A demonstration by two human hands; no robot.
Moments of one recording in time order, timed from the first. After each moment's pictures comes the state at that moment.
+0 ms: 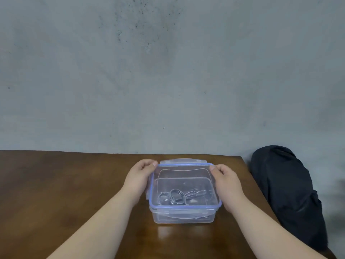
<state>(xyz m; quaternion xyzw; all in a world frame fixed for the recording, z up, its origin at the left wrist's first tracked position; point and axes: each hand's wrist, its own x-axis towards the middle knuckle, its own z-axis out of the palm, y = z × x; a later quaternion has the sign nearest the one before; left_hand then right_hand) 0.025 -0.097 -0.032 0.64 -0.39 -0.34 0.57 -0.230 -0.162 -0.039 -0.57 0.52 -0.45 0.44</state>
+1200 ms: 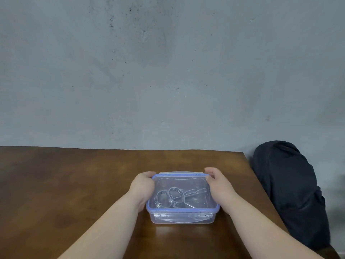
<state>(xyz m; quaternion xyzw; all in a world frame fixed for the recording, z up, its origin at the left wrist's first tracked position) 0.012 -0.115 -0.065 0.71 -0.31 -0.41 0.48 -0.220 -0.190 -0.073 -0.61 0.56 -0.30 0.47</state>
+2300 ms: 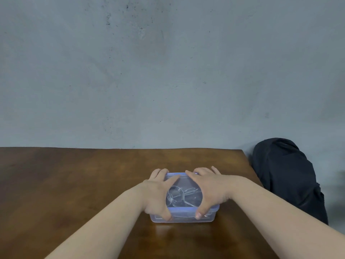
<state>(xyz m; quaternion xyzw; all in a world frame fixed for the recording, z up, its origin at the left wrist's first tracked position) -0.008 -0.102 -0.033 0.66 -0.73 -0.13 -0.09 -0.217 -0.192 -0.024 -0.91 0.35 0.16 0.14</state>
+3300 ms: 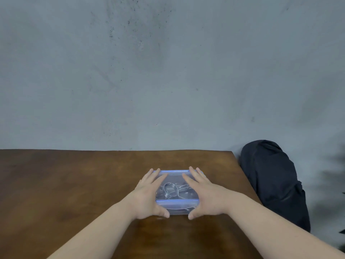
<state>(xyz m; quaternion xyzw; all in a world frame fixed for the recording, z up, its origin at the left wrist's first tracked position) -0.002 -0.062 -0.056 0.66 -0.72 -0.16 0.13 -0.243 -0.141 -0.045 -0.91 0.37 0.02 0.17</state>
